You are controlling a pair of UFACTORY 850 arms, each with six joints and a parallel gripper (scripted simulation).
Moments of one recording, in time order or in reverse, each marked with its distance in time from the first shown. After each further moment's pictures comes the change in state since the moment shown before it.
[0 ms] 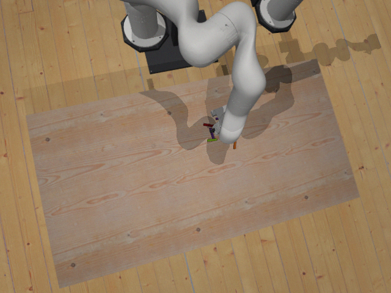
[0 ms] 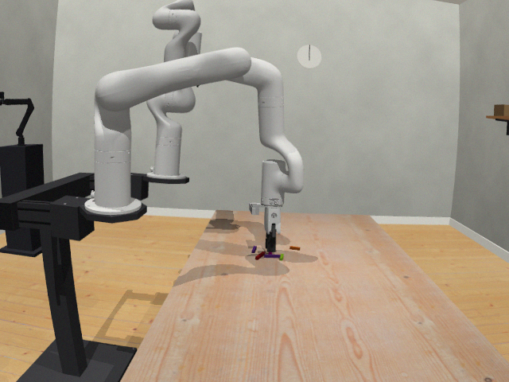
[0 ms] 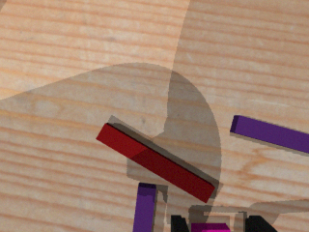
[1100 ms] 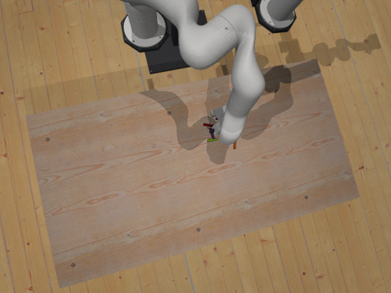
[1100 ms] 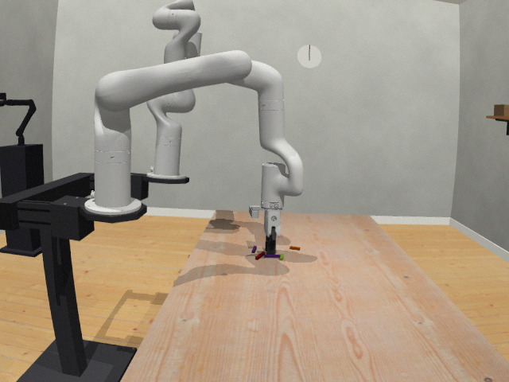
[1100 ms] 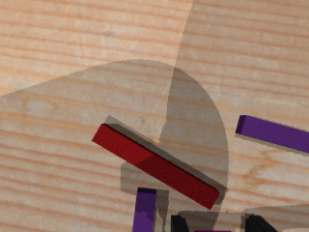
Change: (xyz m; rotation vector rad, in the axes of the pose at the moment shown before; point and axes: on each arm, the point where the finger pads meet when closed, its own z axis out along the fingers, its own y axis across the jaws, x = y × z) left arm 0.000 0.000 0.000 0.000 0.000 0.000; right arm 0.000 0.000 0.011 0.000 0.000 0.000
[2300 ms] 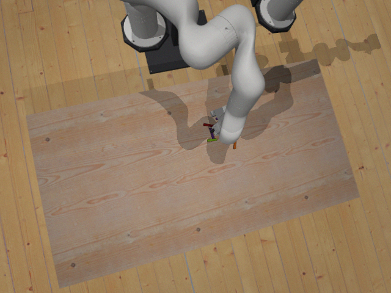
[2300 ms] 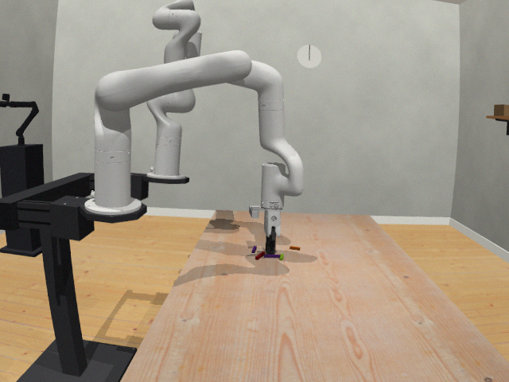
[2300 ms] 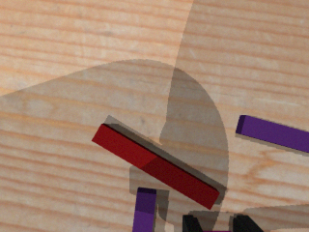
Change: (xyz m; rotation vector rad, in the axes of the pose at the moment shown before) left arm 0.000 0.000 0.000 0.000 0.000 0.000; right arm 0.000 0.000 0.000 0.000 0.000 0.000
